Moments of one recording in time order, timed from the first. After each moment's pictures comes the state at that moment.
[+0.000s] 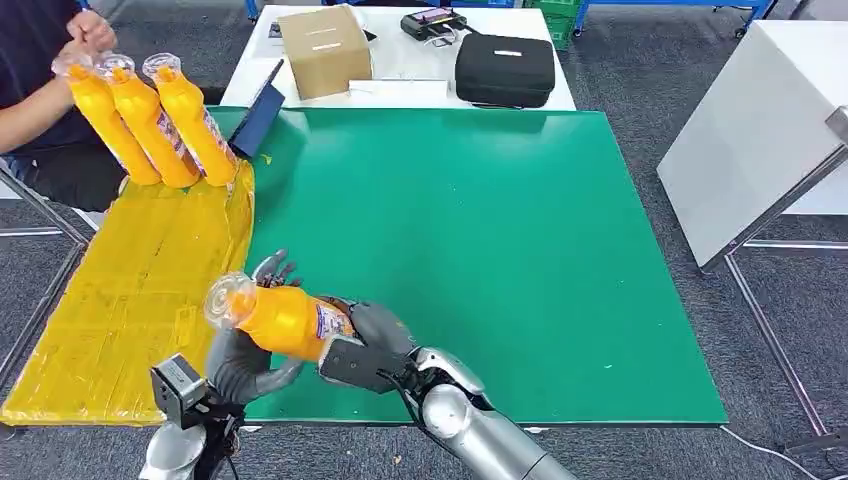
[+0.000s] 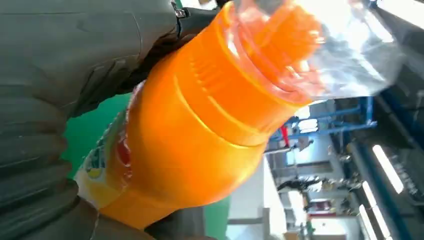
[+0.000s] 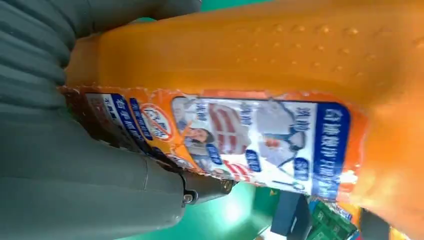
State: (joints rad) left arm -0.01 -0.04 -0.16 -1.53 -0.20 -0.32 -0.48; right arm -0.35 0.20 0.73 -1.08 0.38 0.00 -0.13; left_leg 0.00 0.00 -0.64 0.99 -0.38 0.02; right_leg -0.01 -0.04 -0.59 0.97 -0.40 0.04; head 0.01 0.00
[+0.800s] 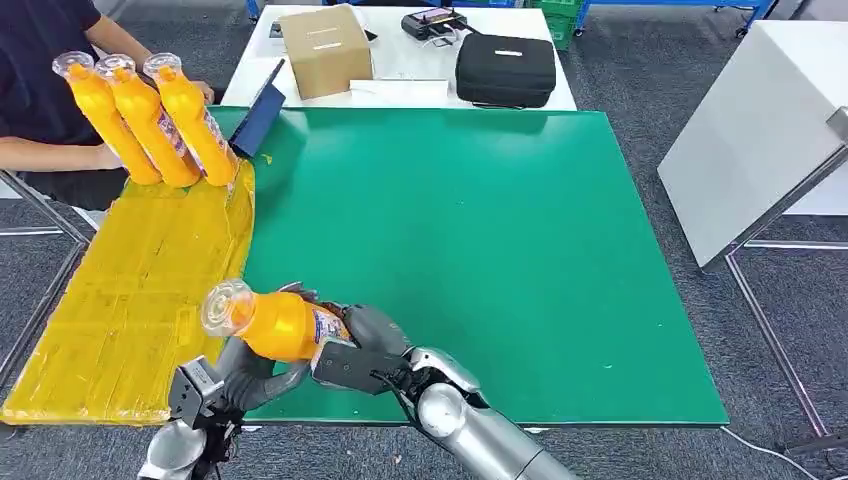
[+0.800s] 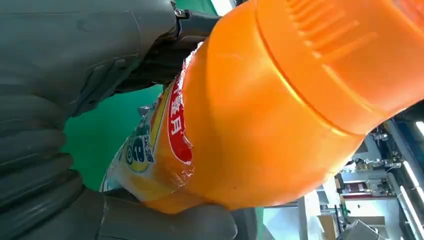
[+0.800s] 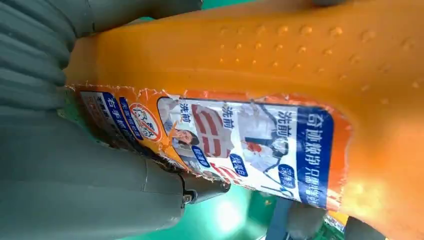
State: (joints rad) left arm -0.02 0.01 -0.20 -1.45 -0.23 -0.33 -0.48; right arm -0.37 0.21 0.76 -1.05 0.36 0.01 -0.13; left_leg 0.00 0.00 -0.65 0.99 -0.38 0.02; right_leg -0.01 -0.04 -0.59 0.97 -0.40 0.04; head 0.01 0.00
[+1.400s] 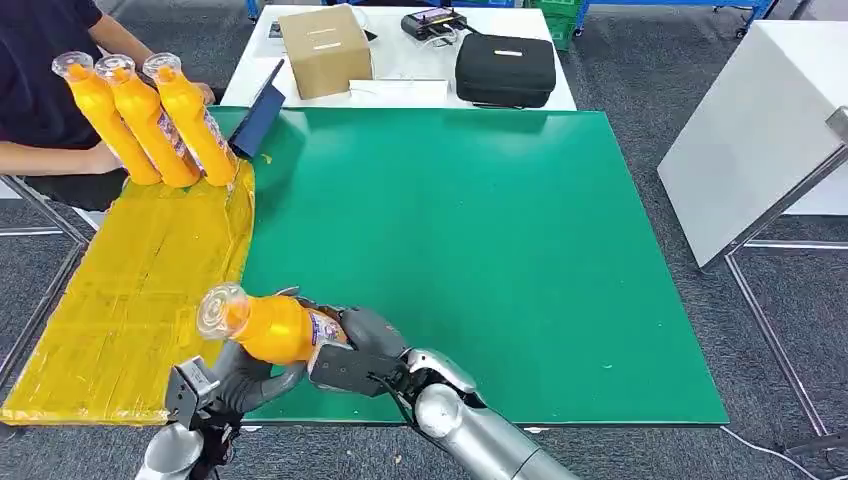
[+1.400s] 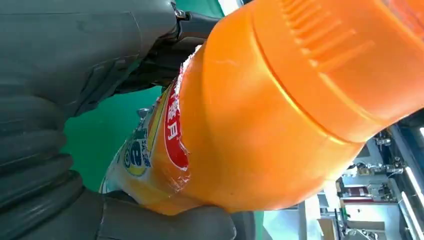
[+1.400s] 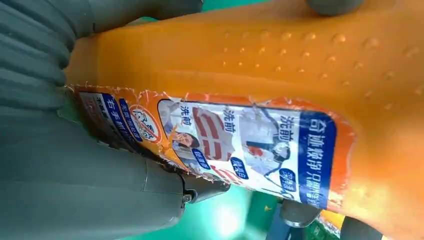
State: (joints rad) left arm -0.01 0.02 -0.18 -1.46 -0.20 -0.32 -0.49; right arm -0.38 0.21 0.77 -1.03 0.36 0.00 -0.14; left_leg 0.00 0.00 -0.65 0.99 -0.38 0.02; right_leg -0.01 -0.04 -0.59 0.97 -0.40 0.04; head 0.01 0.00
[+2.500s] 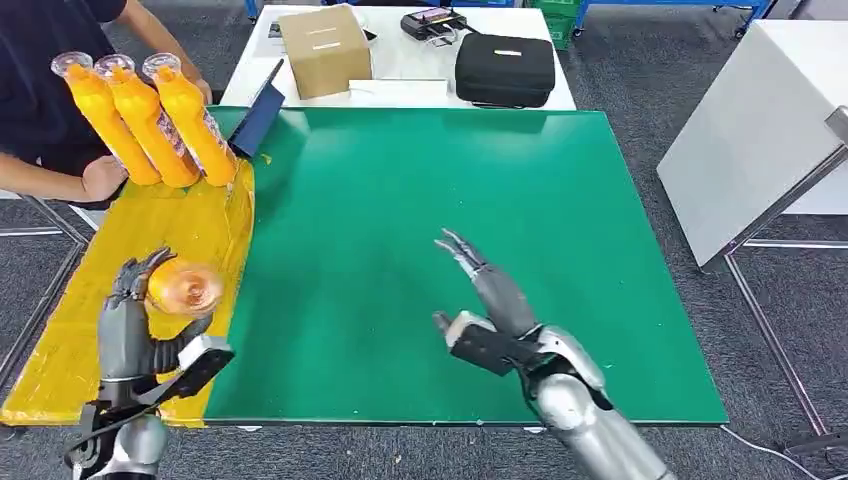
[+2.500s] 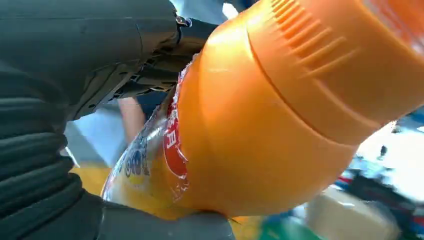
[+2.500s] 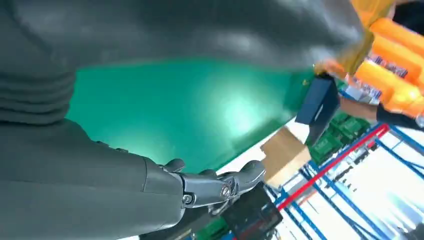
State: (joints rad) left arm -0.05 0.01 0.14 -1.45 -1.17 0.60 -0.33; right arm -0.23 -0.15 0.51 -1.52 0.42 0.00 -0.15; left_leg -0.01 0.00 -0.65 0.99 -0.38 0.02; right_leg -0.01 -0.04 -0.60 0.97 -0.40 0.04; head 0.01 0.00
